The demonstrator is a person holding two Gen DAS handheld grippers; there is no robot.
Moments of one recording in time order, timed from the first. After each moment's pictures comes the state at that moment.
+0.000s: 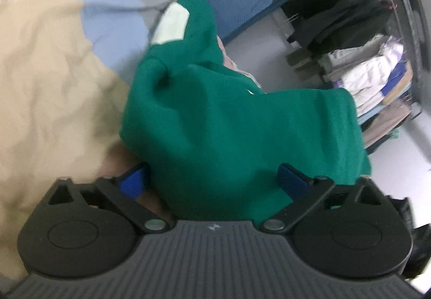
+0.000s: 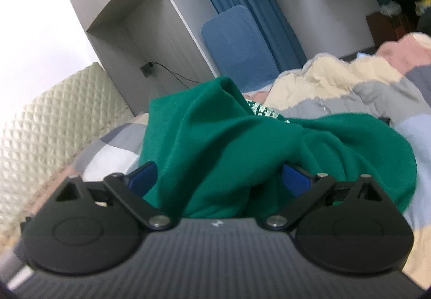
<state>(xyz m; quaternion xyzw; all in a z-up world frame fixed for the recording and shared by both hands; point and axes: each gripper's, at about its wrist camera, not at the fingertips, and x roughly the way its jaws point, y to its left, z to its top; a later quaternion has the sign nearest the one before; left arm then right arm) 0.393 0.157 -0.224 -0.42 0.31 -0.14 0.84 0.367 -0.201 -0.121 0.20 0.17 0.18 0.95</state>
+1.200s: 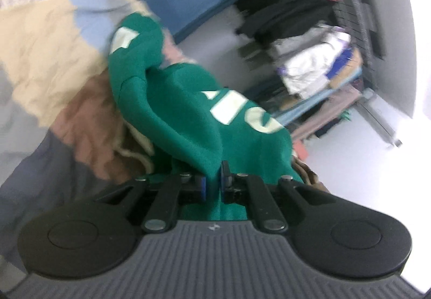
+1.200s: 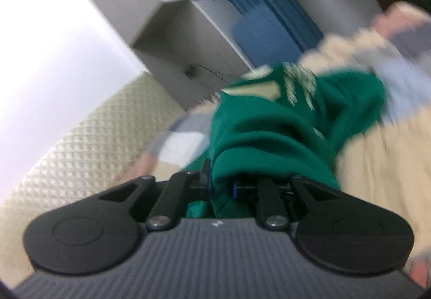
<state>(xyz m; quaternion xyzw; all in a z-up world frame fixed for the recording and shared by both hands) 0.153 0.123 -0.142 -0.42 0.27 -0.21 0.84 0.170 -0.232 -0.110 0.30 0.20 0.22 0.91</state>
